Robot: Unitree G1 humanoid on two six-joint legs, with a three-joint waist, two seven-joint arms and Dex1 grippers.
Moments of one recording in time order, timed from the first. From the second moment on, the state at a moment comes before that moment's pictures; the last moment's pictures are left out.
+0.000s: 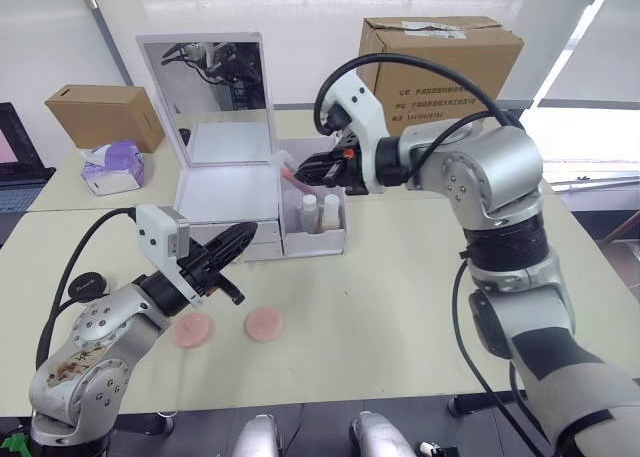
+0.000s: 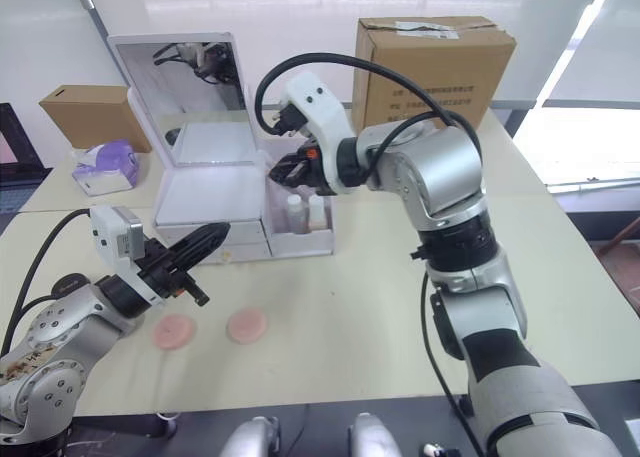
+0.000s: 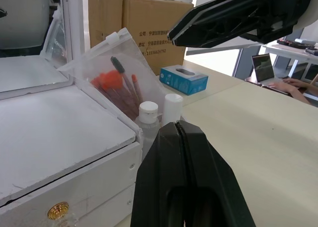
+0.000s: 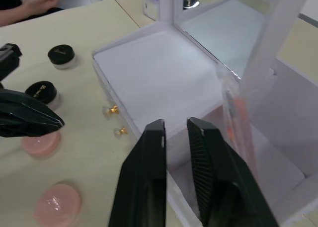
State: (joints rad) left arm -0.05 0.57 0.26 -0.64 -0.77 0.57 -0.46; right arm -1.18 -0.29 0.18 0.03 0.34 1.18 0.74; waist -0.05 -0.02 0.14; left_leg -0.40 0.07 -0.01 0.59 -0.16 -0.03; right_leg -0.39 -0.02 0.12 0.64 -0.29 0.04
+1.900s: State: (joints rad) left arm -0.09 0.56 0.26 -0.58 -0.71 0.56 -0.47; right arm -1.47 -0.08 0.09 1.15 0.07 0.28 0.70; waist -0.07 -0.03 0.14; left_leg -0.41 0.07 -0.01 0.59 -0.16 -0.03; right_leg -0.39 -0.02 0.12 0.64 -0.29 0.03
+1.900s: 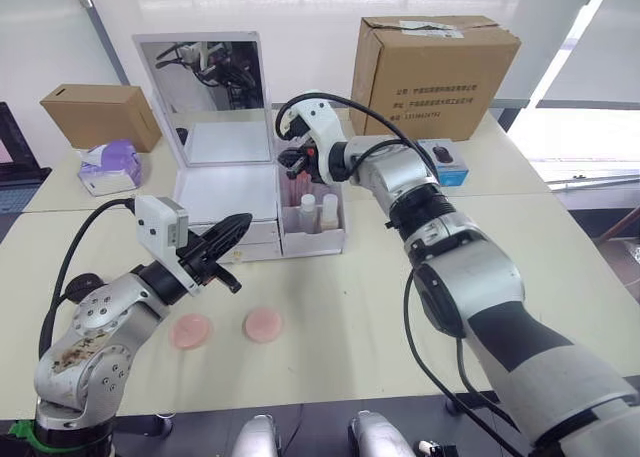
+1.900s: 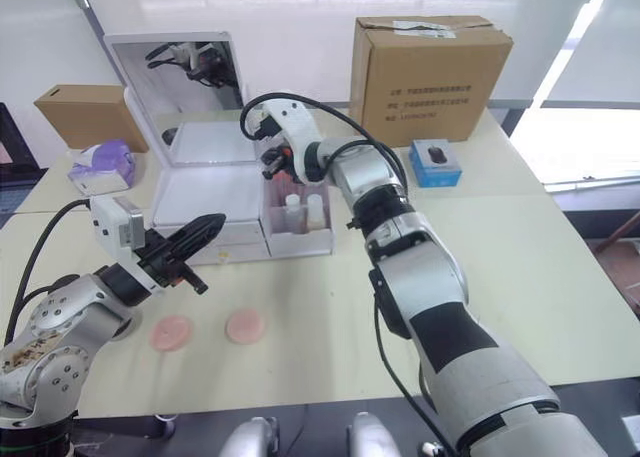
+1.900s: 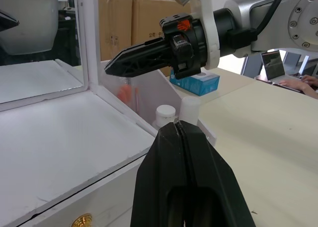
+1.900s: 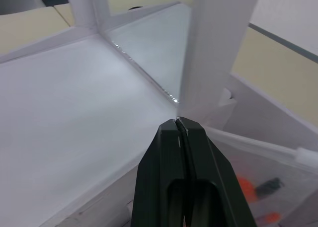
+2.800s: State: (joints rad) left arm -0.16 0.56 0.25 -0.62 -0.72 0.62 -0.40; right arm -1.47 -0.02 0.06 1.36 -0.11 0.14 0.47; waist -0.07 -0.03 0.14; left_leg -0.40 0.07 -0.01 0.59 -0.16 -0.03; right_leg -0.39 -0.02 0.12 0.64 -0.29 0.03
